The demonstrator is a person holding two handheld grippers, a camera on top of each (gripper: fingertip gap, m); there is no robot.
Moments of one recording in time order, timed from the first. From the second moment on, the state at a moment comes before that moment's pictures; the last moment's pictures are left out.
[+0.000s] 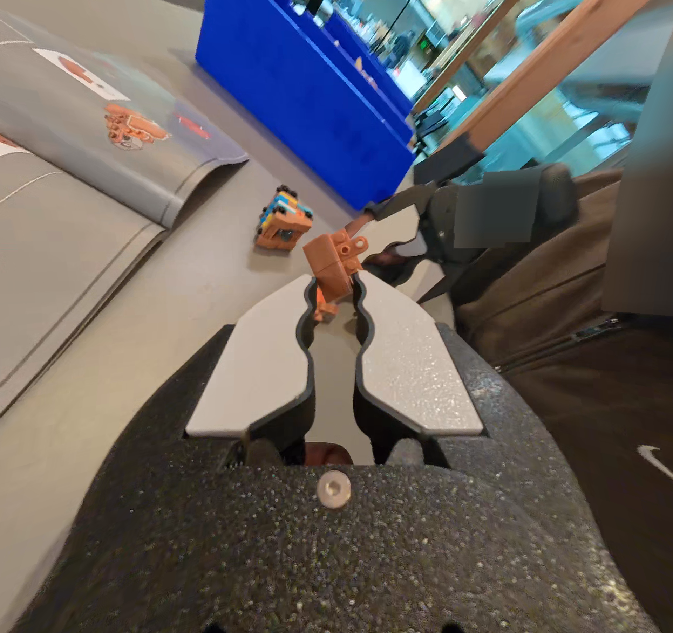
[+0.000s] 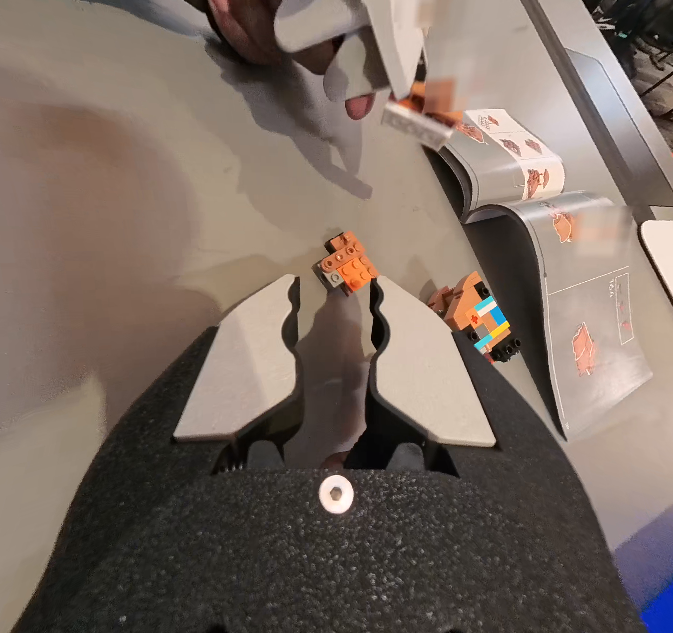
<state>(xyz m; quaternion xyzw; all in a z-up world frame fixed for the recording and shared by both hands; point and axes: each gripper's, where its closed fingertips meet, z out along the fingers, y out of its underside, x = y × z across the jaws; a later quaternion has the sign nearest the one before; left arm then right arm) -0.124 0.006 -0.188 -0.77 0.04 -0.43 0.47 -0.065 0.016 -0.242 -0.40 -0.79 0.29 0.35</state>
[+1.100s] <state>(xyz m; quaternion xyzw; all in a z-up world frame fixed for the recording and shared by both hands) -0.099 0.023 -0.247 -0.88 0.33 -0.05 0.33 -0.050 0.014 -0.245 -0.35 -0.82 0.31 0.33</state>
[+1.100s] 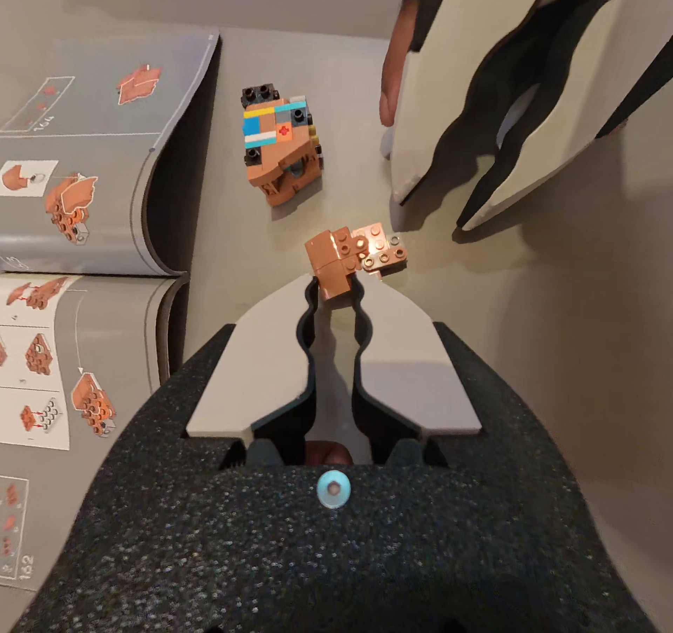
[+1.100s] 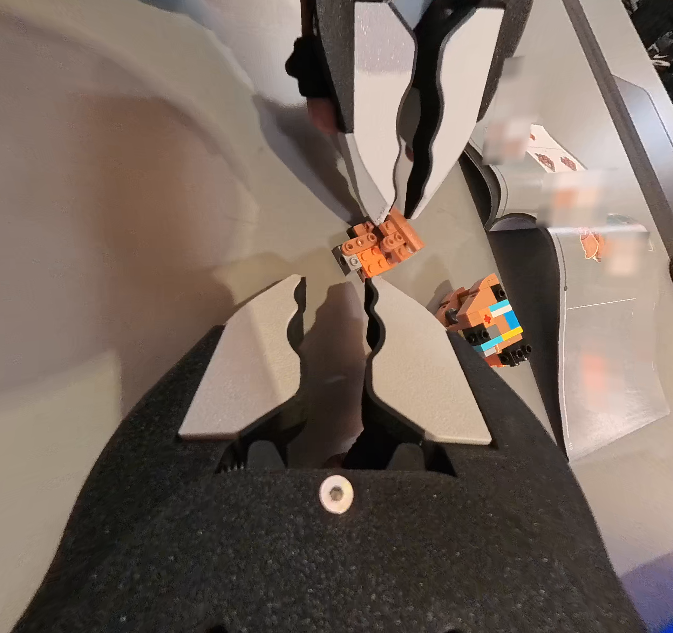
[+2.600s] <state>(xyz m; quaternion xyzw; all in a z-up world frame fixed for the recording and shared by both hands) -0.083 0.017 -0.249 -0.89 0.17 -0.11 0.40 -0.055 0.024 -0.237 -0.35 -0.81 0.34 0.32</state>
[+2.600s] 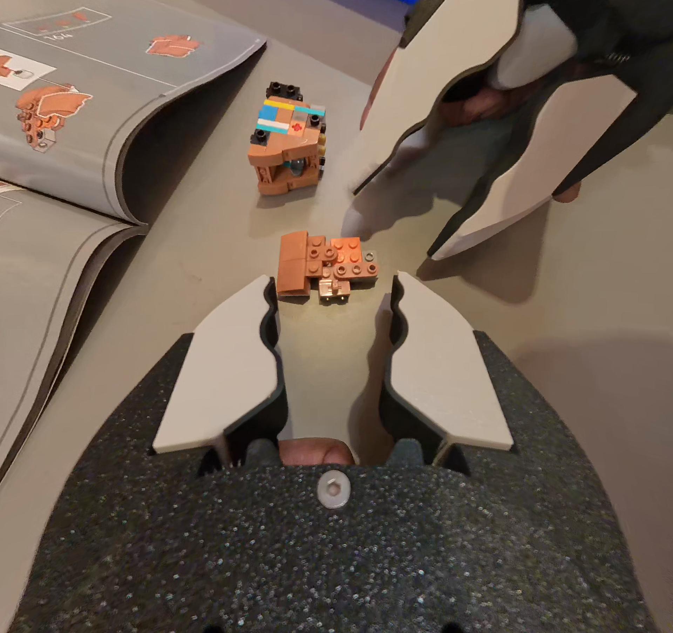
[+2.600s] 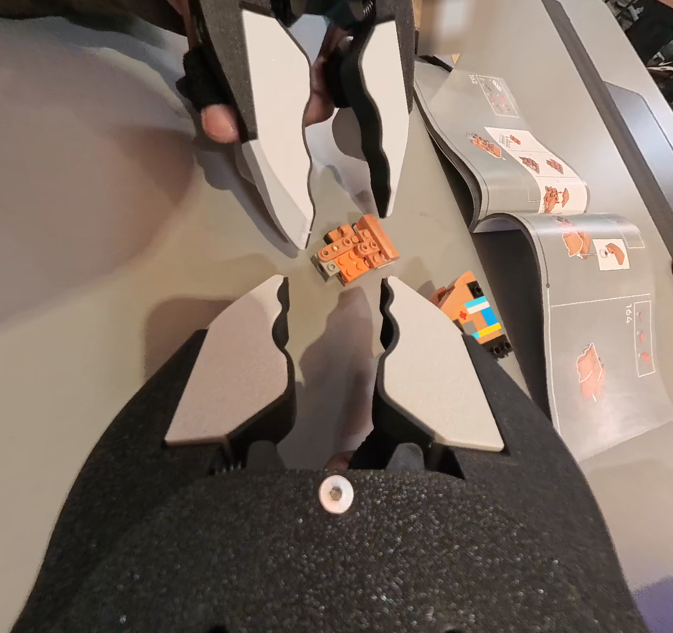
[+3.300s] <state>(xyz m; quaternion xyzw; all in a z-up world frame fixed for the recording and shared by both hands) -0.081 0.027 -0.260 -0.90 0.17 -0.09 0.38 -0.045 0.021 -0.237 -0.33 -0.82 0.33 0.34</state>
